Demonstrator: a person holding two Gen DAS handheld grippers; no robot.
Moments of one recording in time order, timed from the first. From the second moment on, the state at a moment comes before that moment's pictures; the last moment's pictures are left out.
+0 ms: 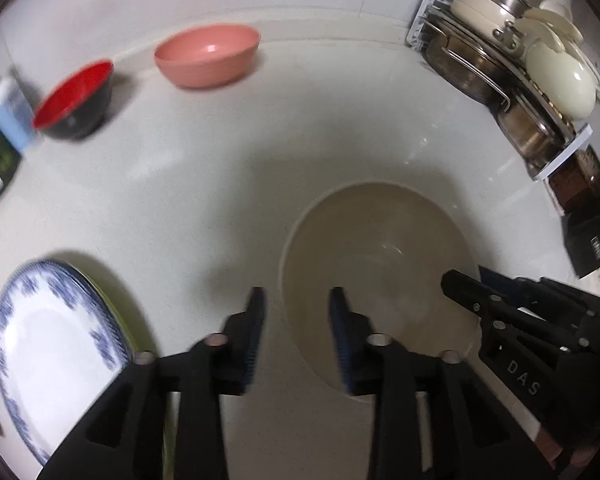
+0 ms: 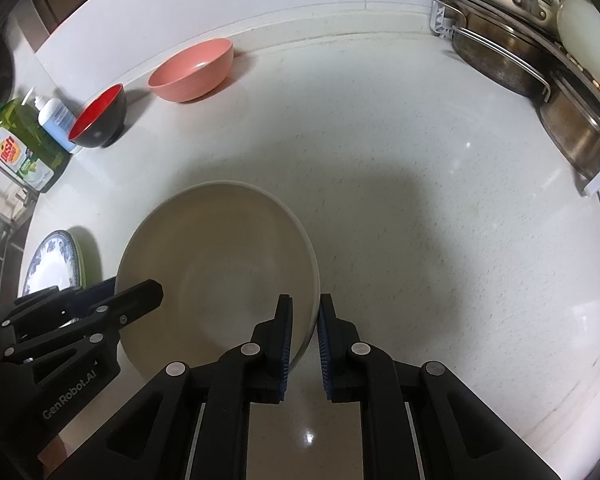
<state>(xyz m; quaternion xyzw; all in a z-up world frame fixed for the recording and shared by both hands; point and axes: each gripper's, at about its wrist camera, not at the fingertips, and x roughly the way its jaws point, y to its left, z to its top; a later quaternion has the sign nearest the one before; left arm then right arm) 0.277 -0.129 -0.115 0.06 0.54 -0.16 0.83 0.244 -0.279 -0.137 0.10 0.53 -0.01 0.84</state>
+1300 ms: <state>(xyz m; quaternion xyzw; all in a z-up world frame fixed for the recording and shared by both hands) 0.402 -0.050 -0.009 0.10 0.43 -0.11 0.89 0.361 -0.220 -0.038 0.06 0.44 0.04 0.89</state>
